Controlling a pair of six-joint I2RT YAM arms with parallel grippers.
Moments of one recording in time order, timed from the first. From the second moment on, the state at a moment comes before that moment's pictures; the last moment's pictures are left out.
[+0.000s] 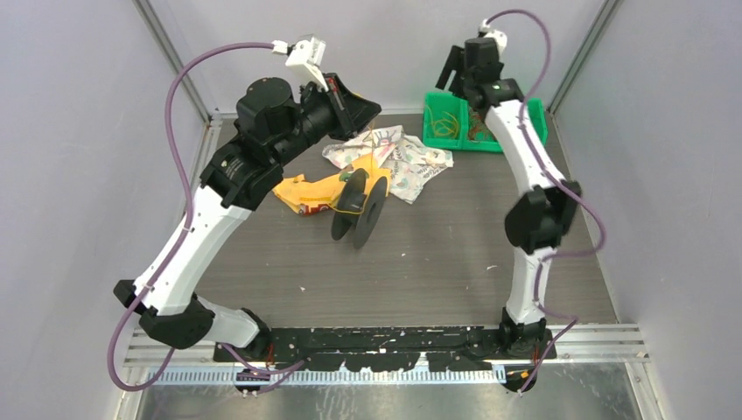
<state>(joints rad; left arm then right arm) -0.71 1.38 1.86 -0.48 0.04 -0.52 0.23 2.14 2.23 -0.59 0.30 0.42</state>
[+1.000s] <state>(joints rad) -0.71 1.44 1.96 -0.57 0.26 -0.67 0.60 1.24 1.04 0.02 -0.35 0.63</state>
